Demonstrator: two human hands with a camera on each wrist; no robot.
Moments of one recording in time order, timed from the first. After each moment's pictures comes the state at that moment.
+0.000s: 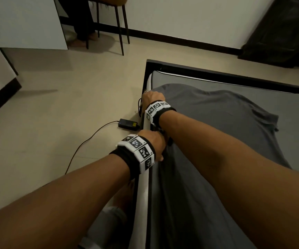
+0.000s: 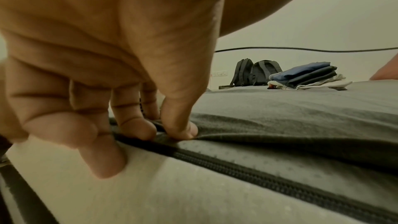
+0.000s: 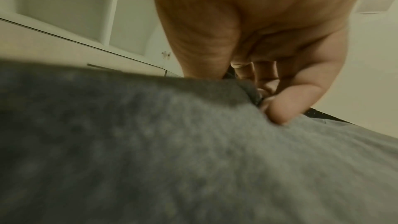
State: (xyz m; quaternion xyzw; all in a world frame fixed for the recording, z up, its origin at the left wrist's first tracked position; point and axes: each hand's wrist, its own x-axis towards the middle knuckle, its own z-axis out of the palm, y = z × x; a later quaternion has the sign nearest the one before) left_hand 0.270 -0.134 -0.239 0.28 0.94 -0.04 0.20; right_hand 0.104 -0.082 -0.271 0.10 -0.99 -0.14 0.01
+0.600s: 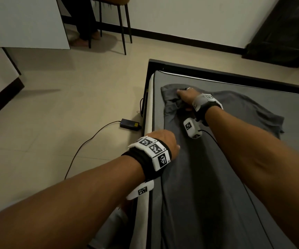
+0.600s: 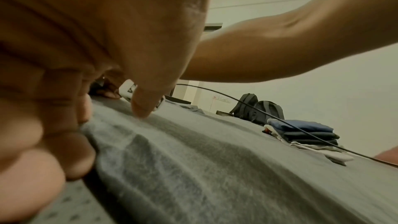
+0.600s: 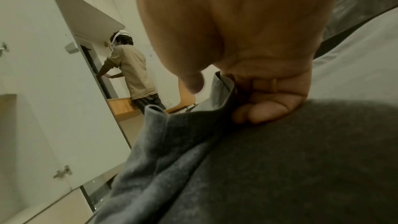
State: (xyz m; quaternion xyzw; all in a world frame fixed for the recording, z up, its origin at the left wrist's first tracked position) left_hand 0.272 -0.112 -0.238 0.15 0.96 0.14 0.19; right_hand 0.083 0.053 -0.247 -0.16 -0.91 0.37 -0.09
